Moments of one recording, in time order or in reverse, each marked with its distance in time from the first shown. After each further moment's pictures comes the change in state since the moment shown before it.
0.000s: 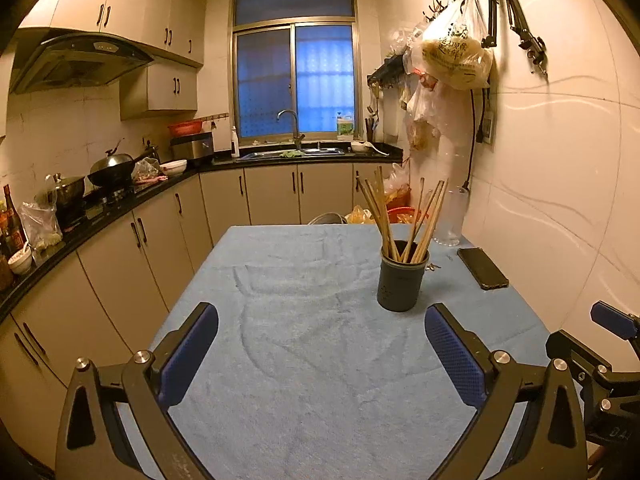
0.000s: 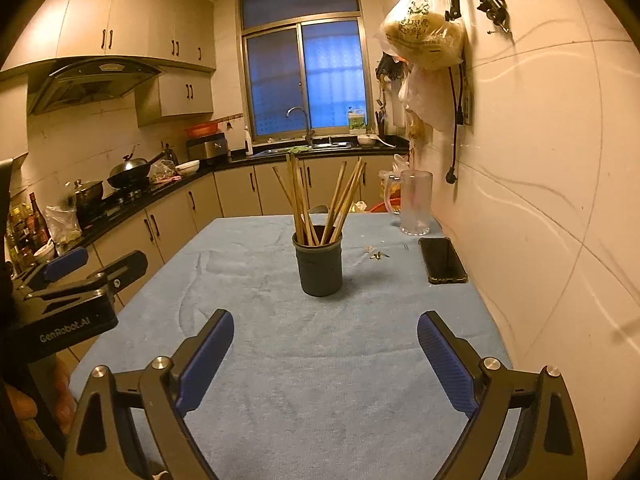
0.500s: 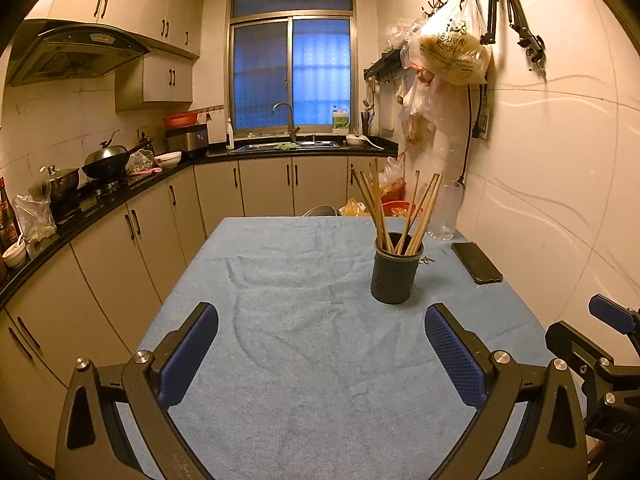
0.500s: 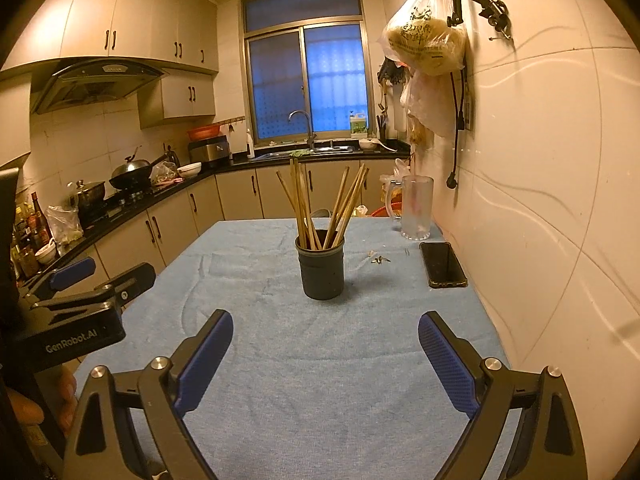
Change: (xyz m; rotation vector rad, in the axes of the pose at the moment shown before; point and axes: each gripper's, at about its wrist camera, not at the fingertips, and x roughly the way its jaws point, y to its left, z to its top) left arm 0.002 0.001 -0.004 -0.006 0.024 -0.015; right arm -0.005 0.002 0.001 -0.006 -0.009 0.003
